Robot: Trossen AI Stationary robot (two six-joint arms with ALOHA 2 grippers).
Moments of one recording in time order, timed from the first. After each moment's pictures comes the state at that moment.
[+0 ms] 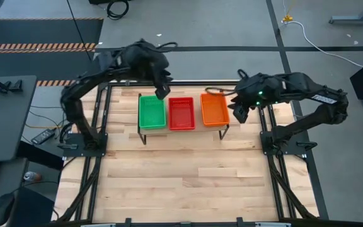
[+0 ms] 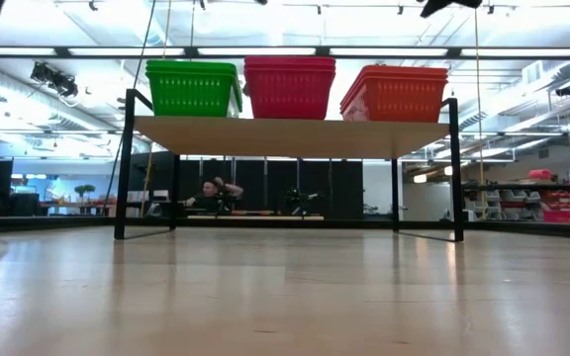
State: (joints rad) left arm 0.30 1.76 2.33 -1.27 -0.16 -0.03; right arm -0.06 1.19 1.59 -1.28 0.20 0.47
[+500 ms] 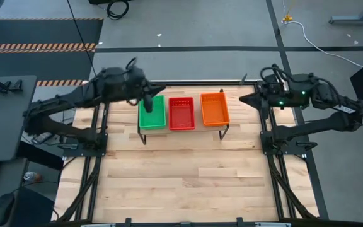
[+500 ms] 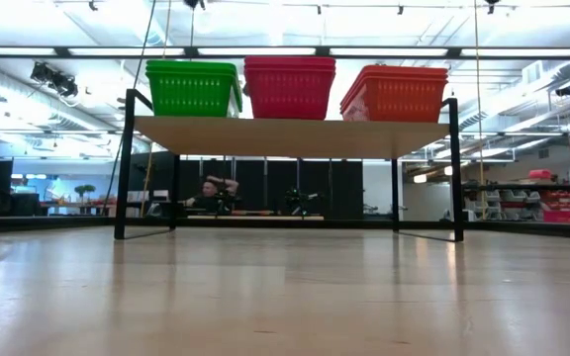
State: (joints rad) left arm 0.23 1.21 1.40 -0.42 -0.13 -0.26; right arm -0.06 0.78 1.24 -0.77 0.14 0.55
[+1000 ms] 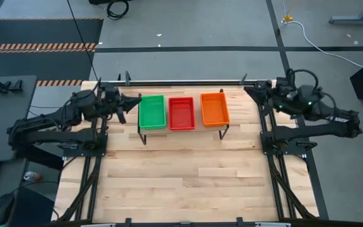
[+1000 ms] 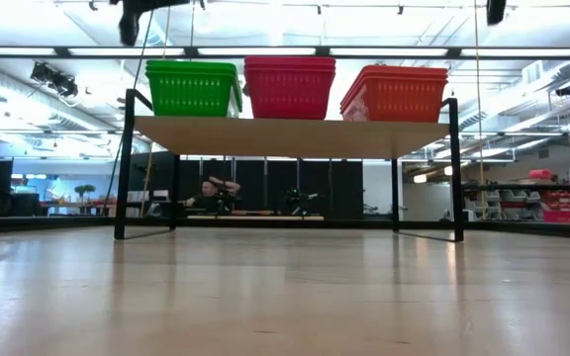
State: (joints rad) left arm 0.23 0.68 0.76 -0.10 -0.12 -0.48; right arm -0.08 0.51 0.82 -0.20 0.32 0.45
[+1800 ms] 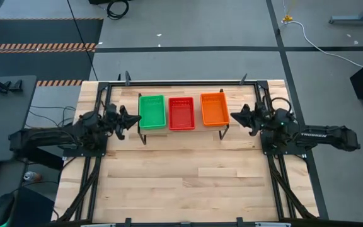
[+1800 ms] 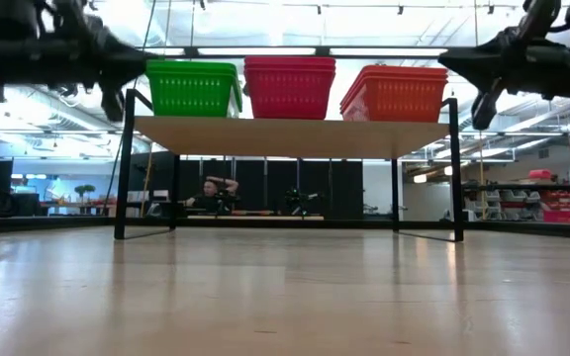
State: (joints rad) left arm 0.23 0.44 0.08 0.53 0.00 -0.51; right arm -0.27 0.33 0.01 0.59 -0.07 0.64
